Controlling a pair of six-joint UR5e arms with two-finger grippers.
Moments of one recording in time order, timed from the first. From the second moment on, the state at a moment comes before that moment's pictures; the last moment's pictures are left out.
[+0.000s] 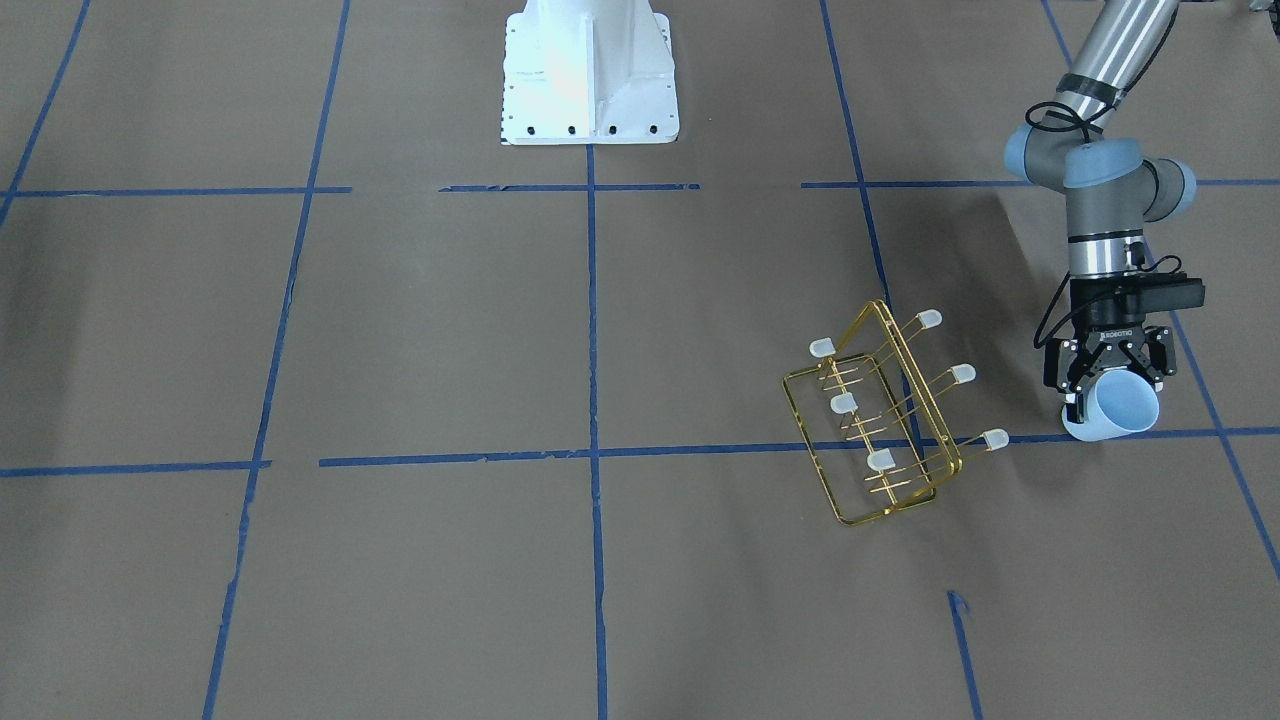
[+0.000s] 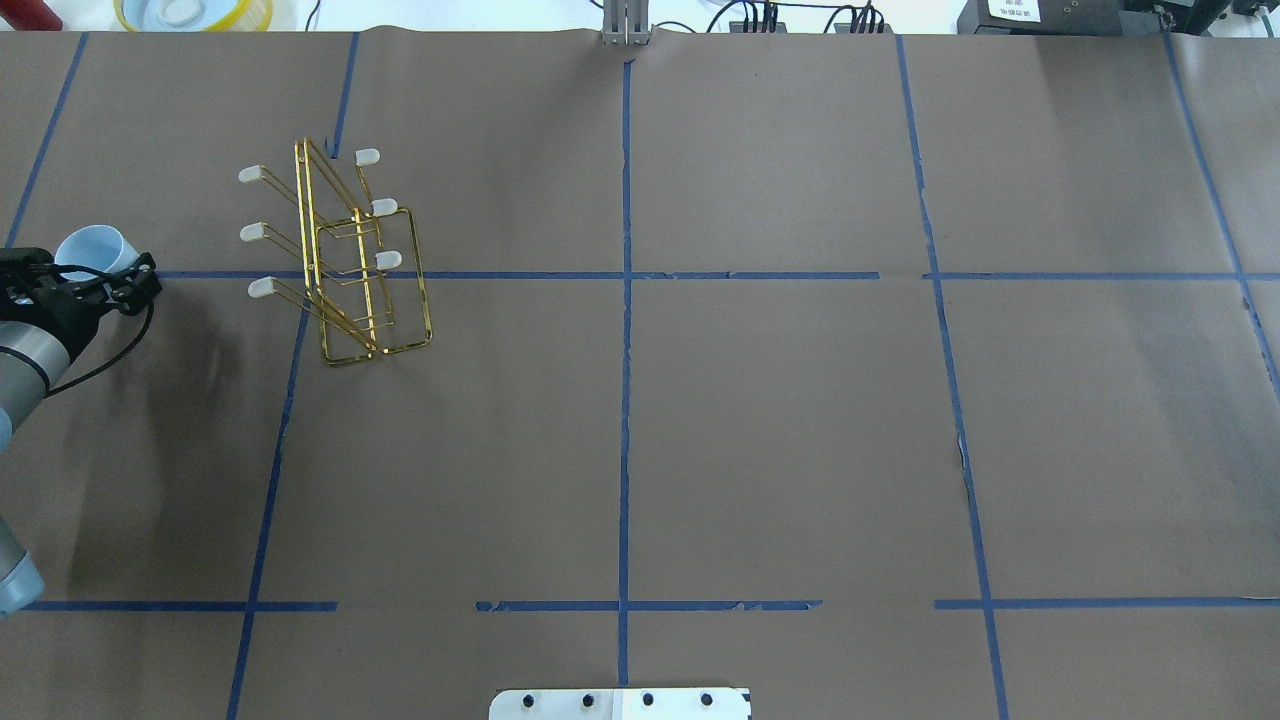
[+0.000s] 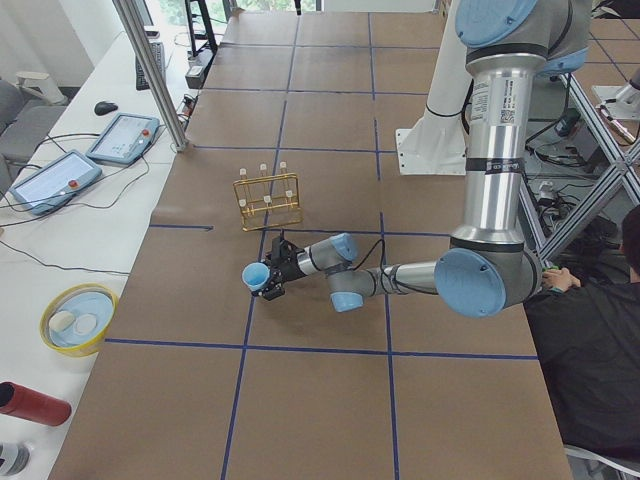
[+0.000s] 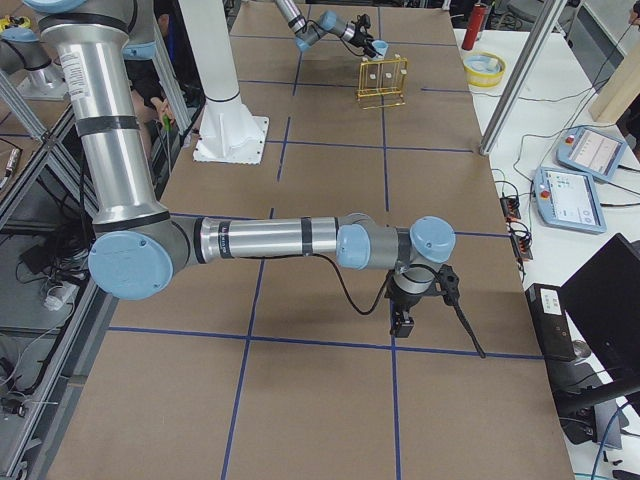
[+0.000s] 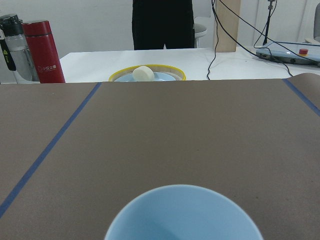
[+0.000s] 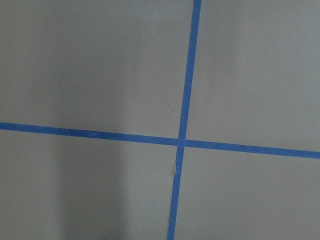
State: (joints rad) left arm -0.69 -1.60 -1.25 -2.94 -1.06 -1.09; right arm 1.49 -1.38 1.46 -1.67 2.30 -0.04
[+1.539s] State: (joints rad) left arm -0.69 -1.64 -1.17 -2.94 -1.11 -1.10; right arm 1.49 -1.38 1.46 -1.67 2.30 -0.04
